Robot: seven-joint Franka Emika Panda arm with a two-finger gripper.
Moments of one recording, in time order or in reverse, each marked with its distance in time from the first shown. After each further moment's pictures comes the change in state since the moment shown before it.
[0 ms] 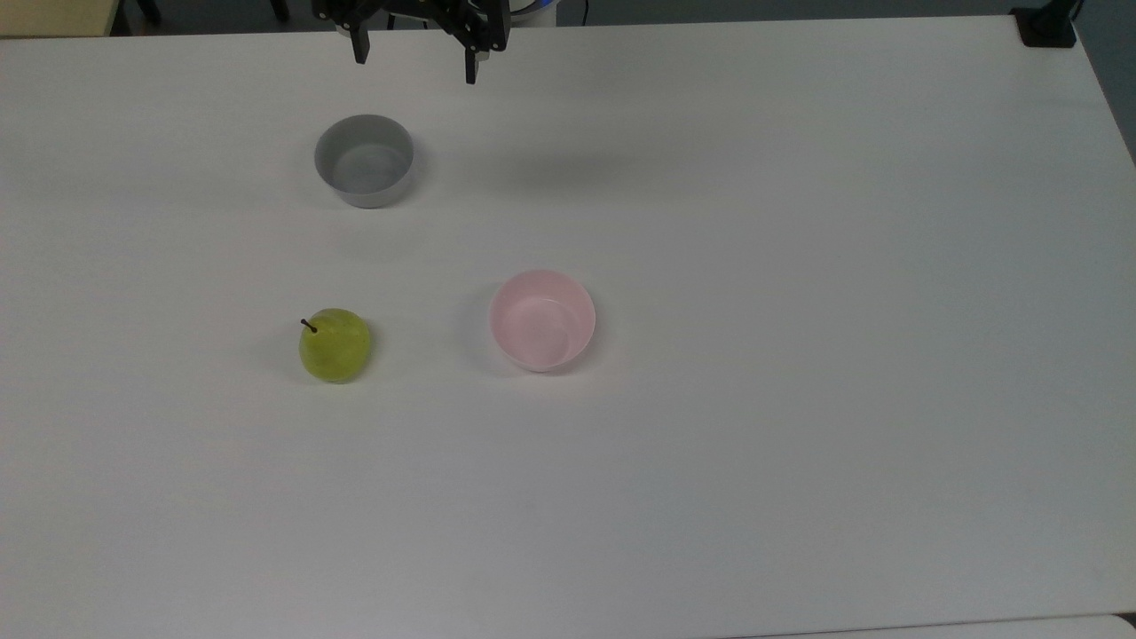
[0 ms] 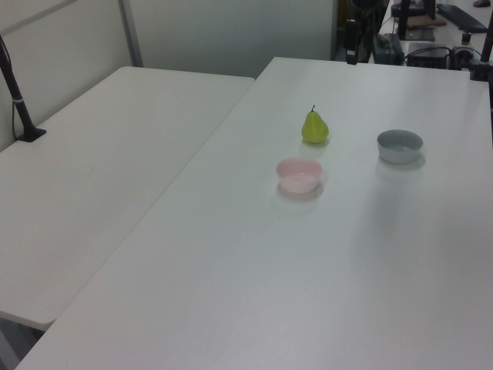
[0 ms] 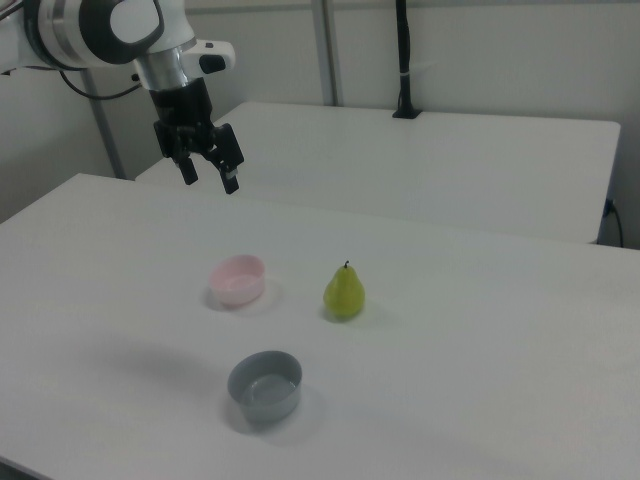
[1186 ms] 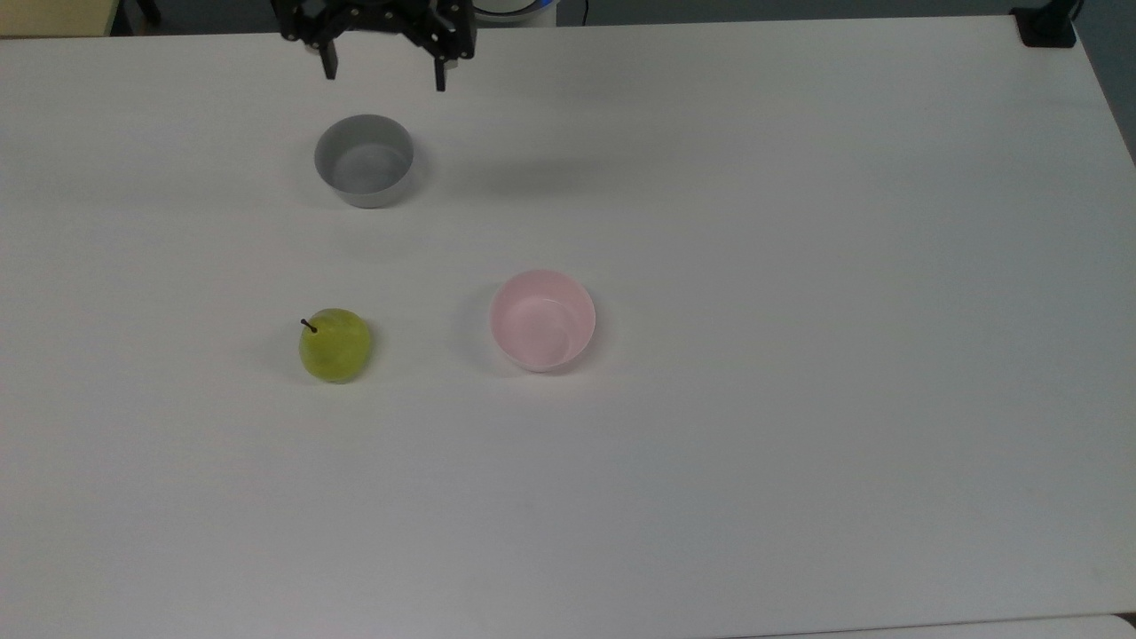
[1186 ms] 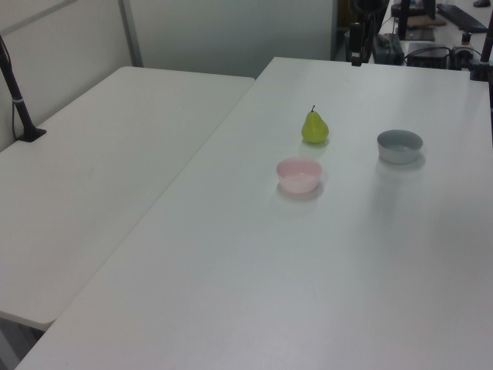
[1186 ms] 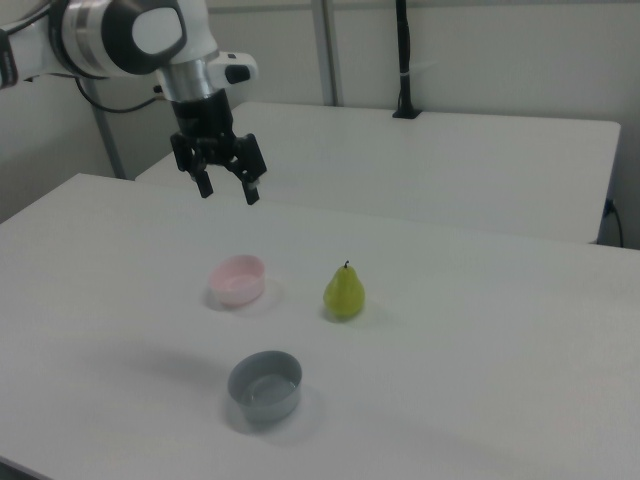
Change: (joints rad) arm -0.045 0.028 -0.011 -0.004 0.002 0.006 -0.161
